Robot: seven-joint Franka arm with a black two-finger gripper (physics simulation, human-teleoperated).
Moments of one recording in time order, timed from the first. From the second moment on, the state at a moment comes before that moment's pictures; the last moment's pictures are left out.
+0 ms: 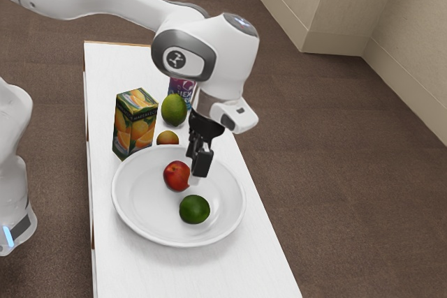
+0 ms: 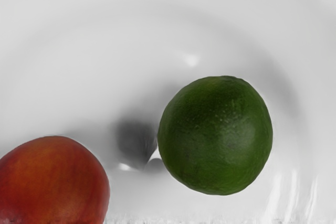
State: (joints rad) arm -0.25 -0.34 -0.13 -2.16 -0.14 1.75 -0.17
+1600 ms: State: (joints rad) arm -0.28 -0.19 -0.15 -2.19 -0.21 1.92 -0.16
